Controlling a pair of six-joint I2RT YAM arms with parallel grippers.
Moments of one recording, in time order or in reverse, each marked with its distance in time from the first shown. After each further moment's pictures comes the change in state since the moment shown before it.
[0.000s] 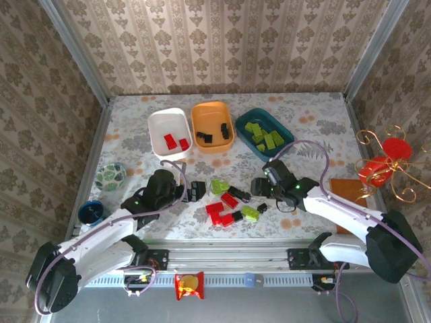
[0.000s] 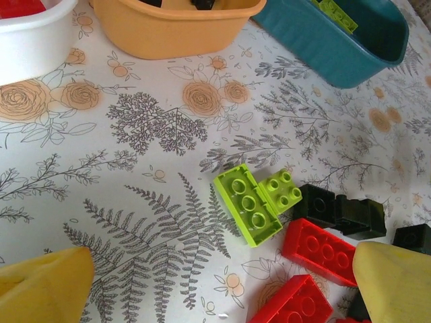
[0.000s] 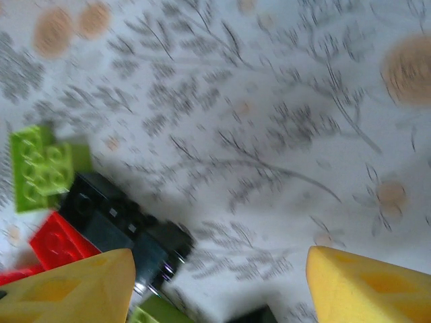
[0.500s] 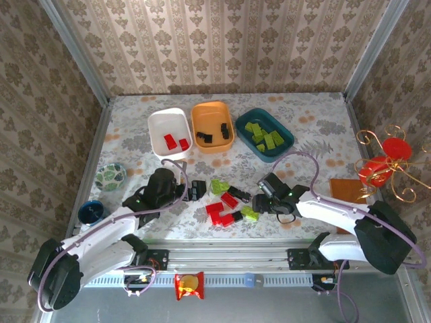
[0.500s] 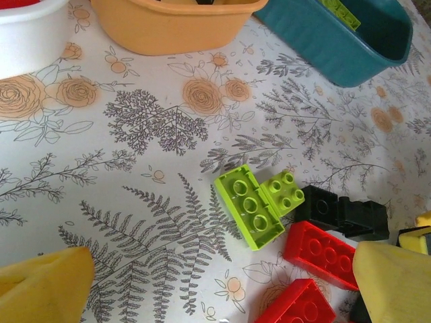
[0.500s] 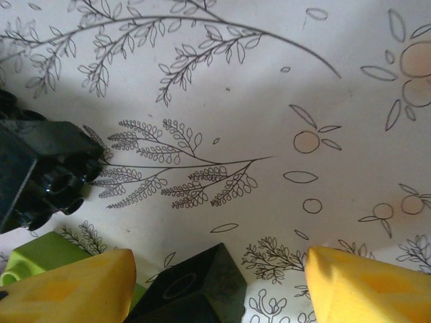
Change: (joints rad) left arm 0.019 0.037 0.000 0.024 0.026 0.000; right arm 0.075 0.092 -0.079 -0.017 -0.012 0.014
